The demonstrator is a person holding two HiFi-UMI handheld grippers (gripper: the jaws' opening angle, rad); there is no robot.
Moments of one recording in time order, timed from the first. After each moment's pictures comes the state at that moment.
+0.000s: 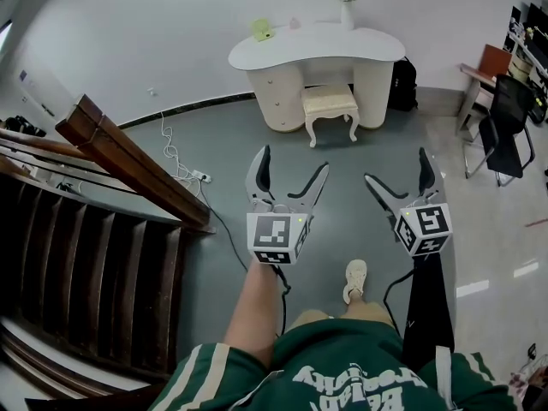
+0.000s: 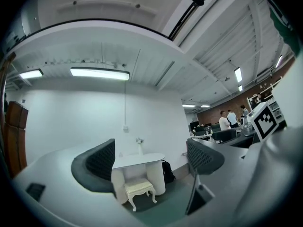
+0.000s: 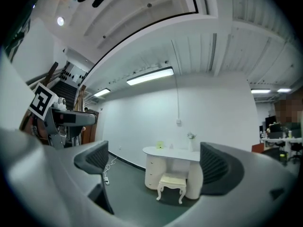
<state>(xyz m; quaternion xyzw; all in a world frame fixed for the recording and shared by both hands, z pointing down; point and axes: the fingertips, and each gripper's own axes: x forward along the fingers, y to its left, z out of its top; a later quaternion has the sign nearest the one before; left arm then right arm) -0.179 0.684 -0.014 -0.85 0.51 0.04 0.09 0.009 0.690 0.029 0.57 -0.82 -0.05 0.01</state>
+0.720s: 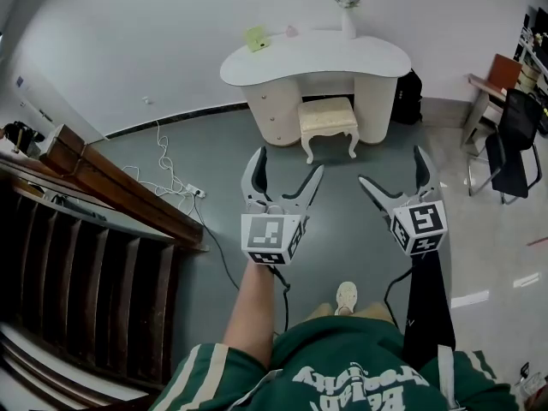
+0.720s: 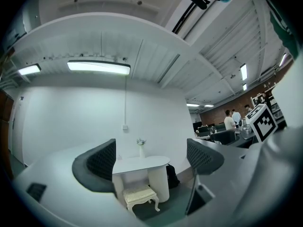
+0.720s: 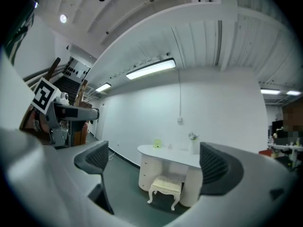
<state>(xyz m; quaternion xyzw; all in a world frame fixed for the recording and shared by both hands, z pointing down) -0.125 0.513 -0.017 -0.85 0.52 0.04 0.08 0.057 0.512 0.030 0.55 -0.83 -0.06 0.04</state>
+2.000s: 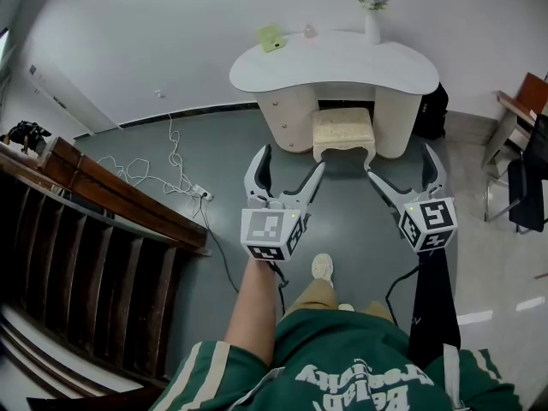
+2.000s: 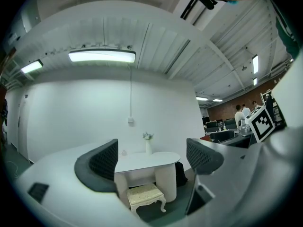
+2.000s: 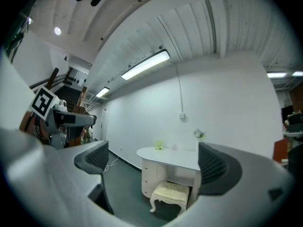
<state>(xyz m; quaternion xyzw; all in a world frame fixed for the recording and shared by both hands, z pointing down) -0.094 0.349 0.010 -0.83 0.56 0.02 0.06 0.102 0.333 0.051 0.51 -0.86 -0.03 0.01</state>
